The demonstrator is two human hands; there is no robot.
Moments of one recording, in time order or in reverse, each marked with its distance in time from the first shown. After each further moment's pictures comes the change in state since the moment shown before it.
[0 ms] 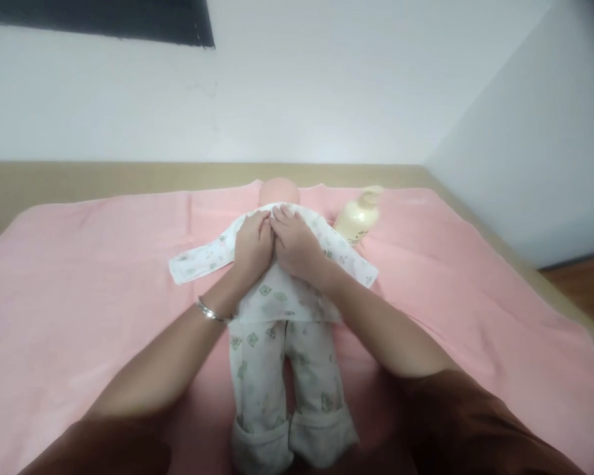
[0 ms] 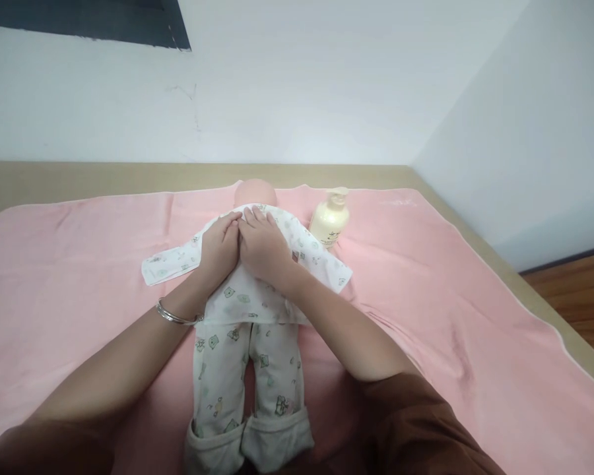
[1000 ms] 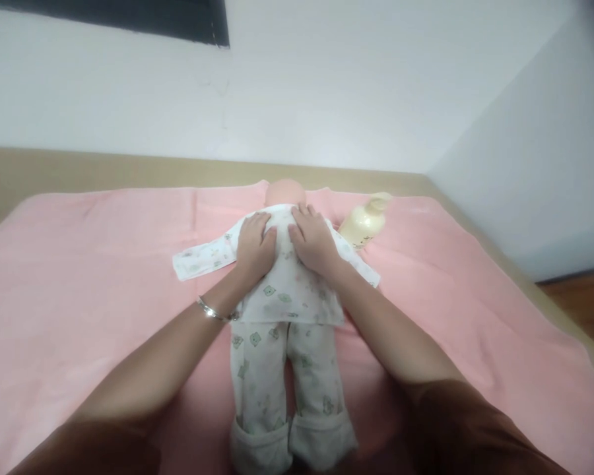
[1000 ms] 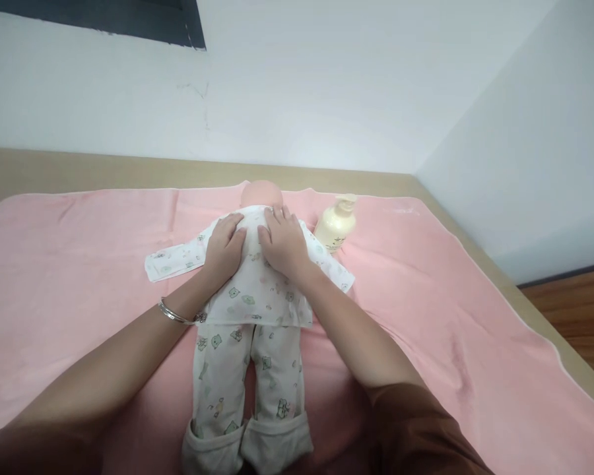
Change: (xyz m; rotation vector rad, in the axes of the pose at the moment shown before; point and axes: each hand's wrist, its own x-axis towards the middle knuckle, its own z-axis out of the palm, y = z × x) left_hand -0.002 -0.025 0.004 0.132 -0.013 0.013; right_hand 0.005 0.031 0.002 -0.049 0.070 0.167
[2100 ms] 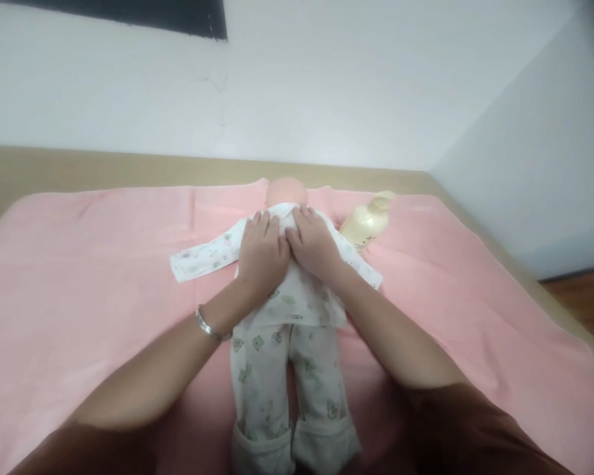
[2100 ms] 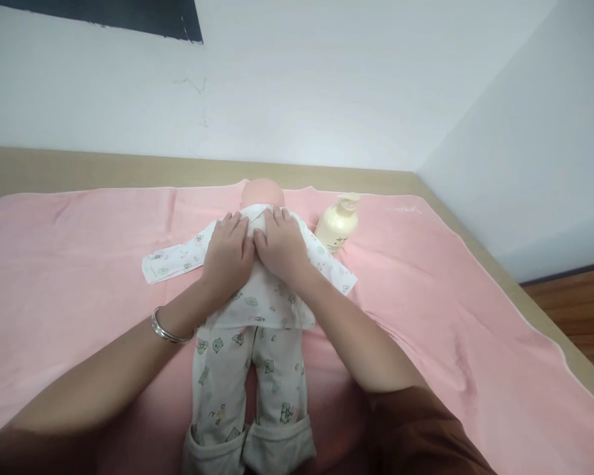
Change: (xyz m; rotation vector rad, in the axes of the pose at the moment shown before) left_hand -0.019 0.032 -0.007 0.325 -0.052 0.162; right_hand -0.007 -0.010 0.001 0.007 -0.006 0.002
